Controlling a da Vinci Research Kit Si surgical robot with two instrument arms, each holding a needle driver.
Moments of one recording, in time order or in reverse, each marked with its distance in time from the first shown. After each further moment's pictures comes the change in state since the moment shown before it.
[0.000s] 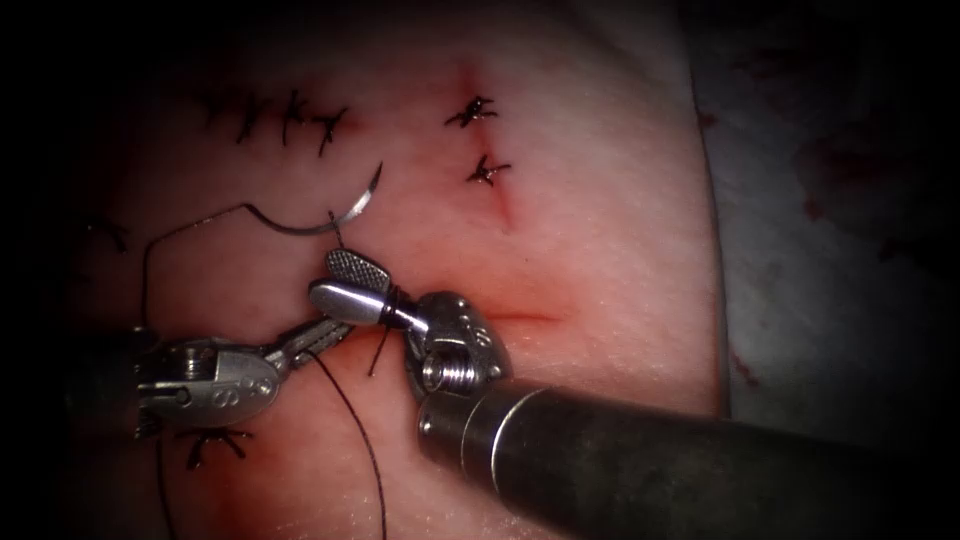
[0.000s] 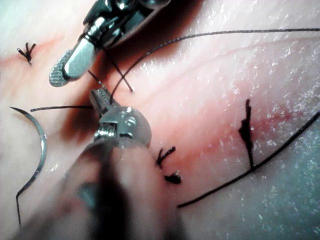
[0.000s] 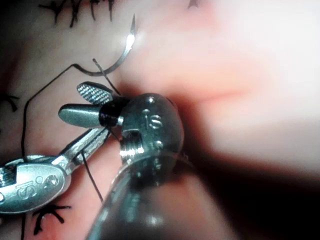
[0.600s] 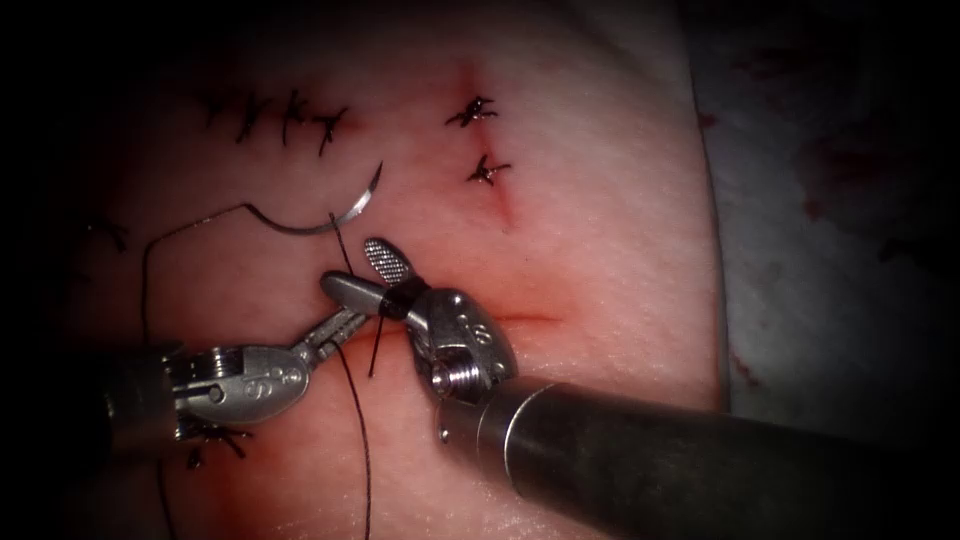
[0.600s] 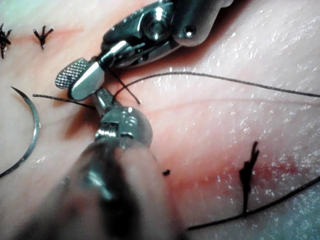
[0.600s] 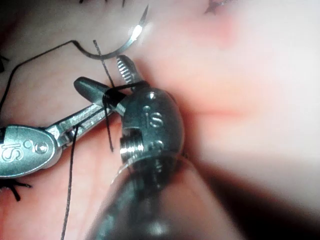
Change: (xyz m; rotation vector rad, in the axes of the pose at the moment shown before) right arm -0.004 0.001 0.001 -0.180 -0.130 -0.164; left arm 0.001 0.000 0.003 0.029 -0.045 -0.195
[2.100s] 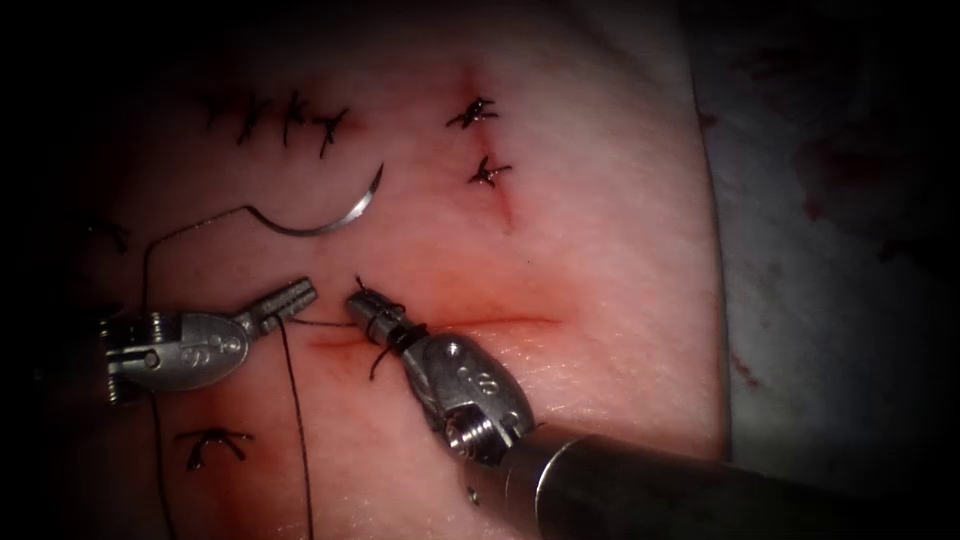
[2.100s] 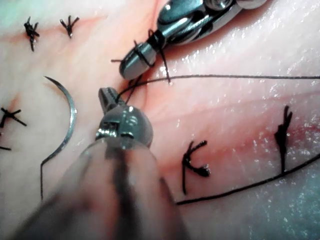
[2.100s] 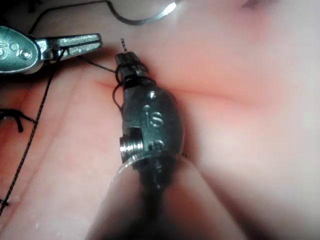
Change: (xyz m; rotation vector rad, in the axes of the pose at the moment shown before) right arm -0.001 -0.003 -0.005 0.035 -0.064 -0.193; left arm -0.001 -0.006 -0.002 -0.094 0.002 0.094
